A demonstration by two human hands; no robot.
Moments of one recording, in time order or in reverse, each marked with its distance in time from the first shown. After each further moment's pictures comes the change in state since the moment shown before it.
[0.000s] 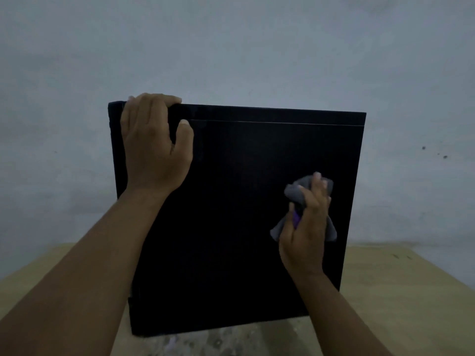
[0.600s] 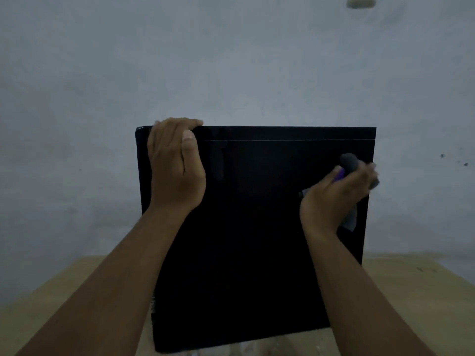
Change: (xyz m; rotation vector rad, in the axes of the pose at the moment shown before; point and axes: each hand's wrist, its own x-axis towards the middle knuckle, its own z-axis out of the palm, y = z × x) left_hand 0.003 0.000 -0.005 -0.174 0.002 -0.053; right_hand 0.092 -0.028 0.026 0.026 0.380 0.479
